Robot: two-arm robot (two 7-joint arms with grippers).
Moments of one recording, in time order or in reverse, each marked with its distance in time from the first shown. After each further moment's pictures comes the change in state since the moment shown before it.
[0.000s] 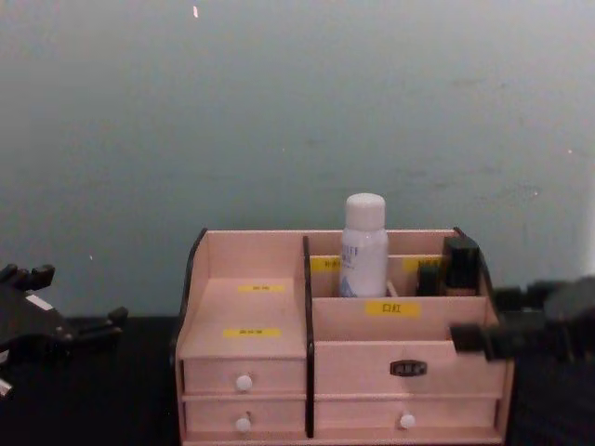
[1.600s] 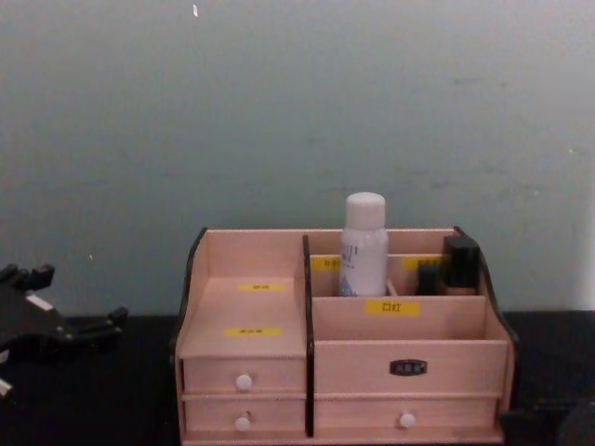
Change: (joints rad) left arm 0.000 0.000 0.000 0.000 0.000 0.000 0.000; right arm -0.022 0.077 -0.127 0.021 -0.001 0.004 0.029
